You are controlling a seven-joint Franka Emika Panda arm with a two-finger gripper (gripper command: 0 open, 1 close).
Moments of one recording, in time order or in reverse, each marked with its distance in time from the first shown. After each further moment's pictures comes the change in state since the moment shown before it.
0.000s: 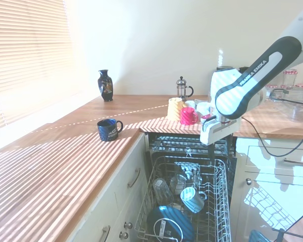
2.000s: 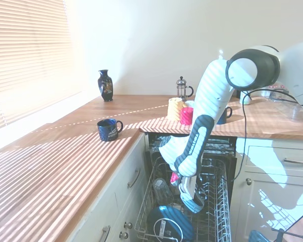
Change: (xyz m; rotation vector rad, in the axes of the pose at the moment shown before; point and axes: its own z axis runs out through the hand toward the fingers) arm 0.024 -0.139 0.252 -0.455 -0.091 -0.612
